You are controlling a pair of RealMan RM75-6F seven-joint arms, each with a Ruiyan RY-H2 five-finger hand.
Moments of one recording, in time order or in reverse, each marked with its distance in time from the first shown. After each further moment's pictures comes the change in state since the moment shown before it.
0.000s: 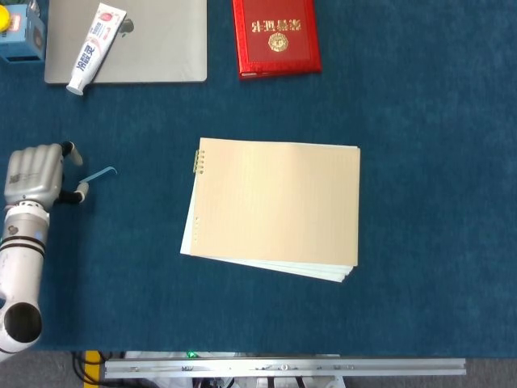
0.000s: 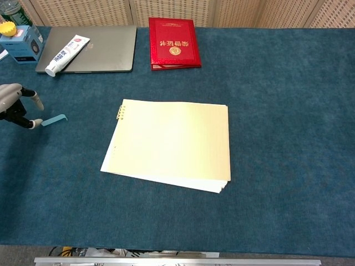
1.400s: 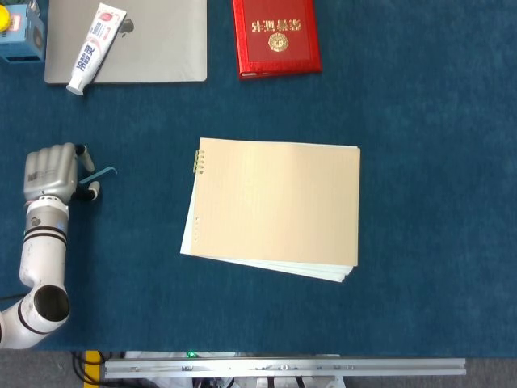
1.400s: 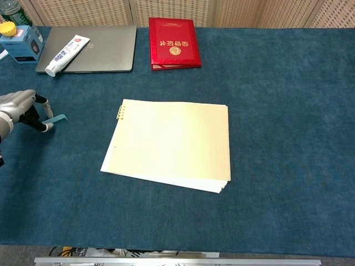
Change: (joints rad) left arm -0.075 -0.127 0.001 0.124 -0.154 0.002 0.020; right arm -0.026 0.024 -0.006 -0.004 0.012 0.018 0.008
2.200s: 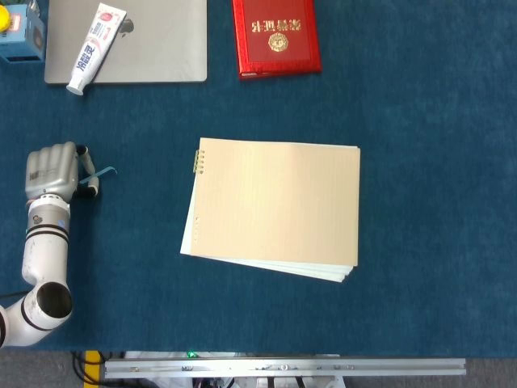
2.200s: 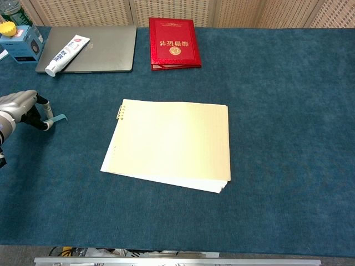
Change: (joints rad) left arm -0.008 -0.018 -0.001 0.029 -0.013 -0.008 -0.011; right arm -0.006 0.005 0.002 -0.003 0.002 0.004 0.000
